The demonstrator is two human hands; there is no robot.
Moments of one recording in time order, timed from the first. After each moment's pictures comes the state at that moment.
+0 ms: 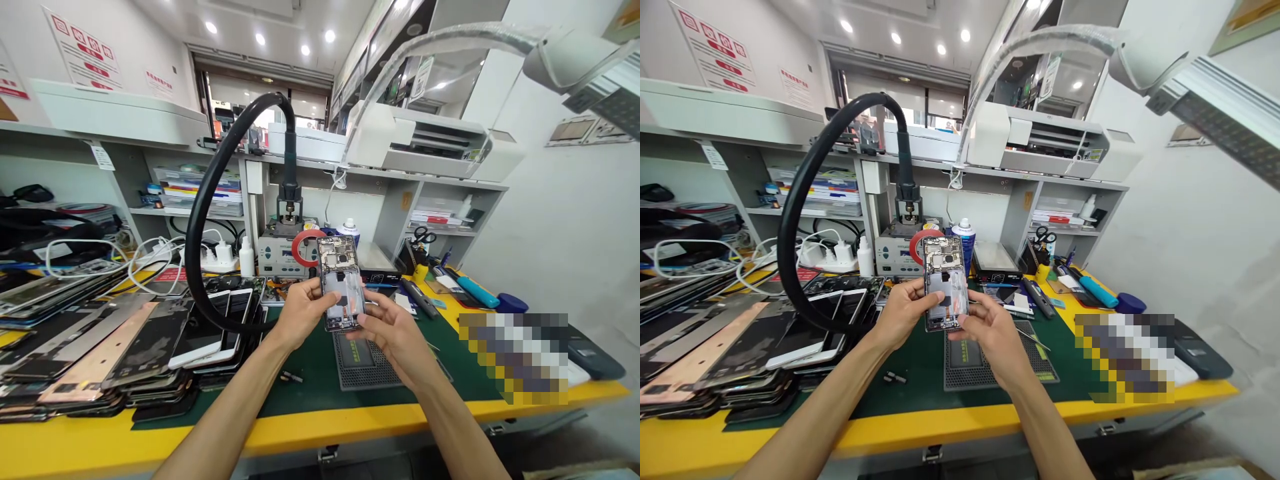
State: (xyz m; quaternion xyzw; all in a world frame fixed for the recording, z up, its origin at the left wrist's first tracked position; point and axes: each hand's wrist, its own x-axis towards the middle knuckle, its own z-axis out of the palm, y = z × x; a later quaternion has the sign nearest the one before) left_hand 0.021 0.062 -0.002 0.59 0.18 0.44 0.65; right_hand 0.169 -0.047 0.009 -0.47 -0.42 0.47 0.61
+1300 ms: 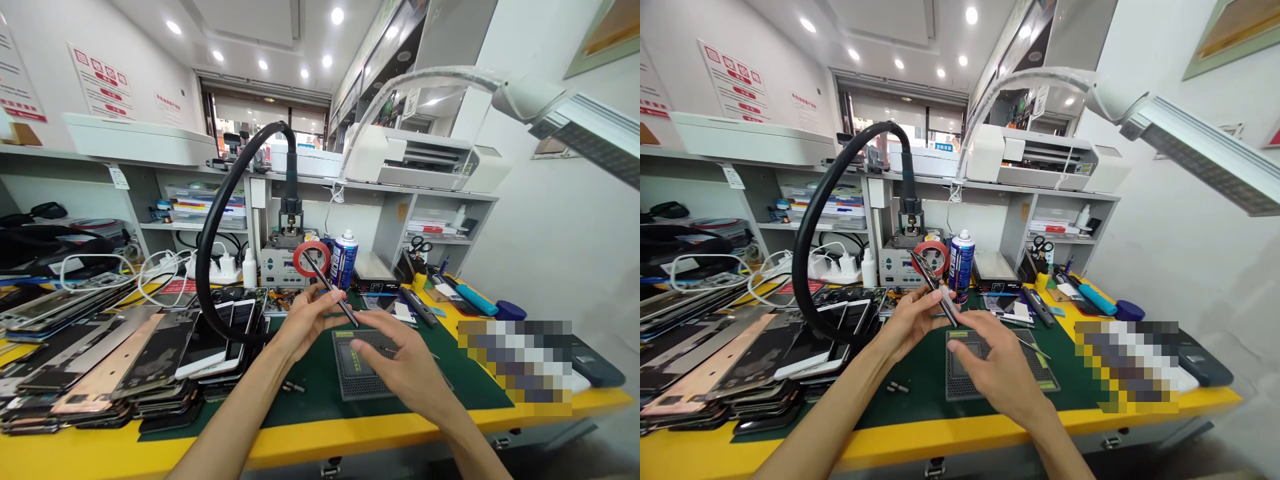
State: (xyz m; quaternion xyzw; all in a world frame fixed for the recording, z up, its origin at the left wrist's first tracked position) left_hand 0.018 0.056 0.008 0.46 0.12 0.40 0.78; right_hand 0.172 -0.071 0.015 -0.58 -0.65 0.13 0.48
